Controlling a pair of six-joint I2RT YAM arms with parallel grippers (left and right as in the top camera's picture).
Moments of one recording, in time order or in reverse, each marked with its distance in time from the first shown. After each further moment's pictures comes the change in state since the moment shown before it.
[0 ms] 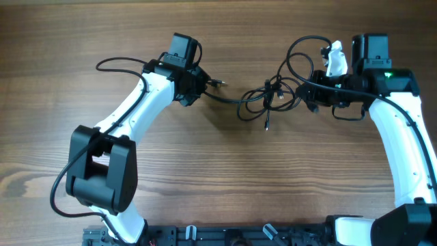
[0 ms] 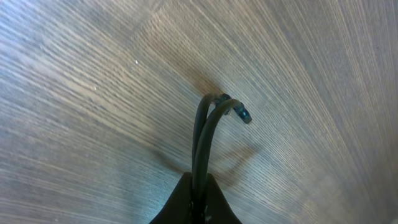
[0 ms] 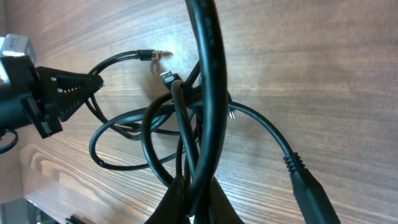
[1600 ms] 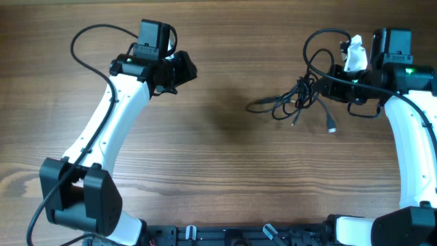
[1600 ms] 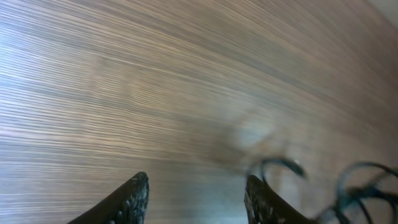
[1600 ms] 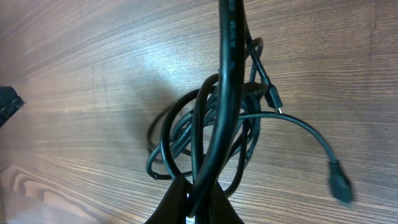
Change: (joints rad) left arm 0.088 -0.161 0.050 -0.073 0.086 0.497; right arm -0.079 -0.002 0.077 -0.080 0.056 -0.030
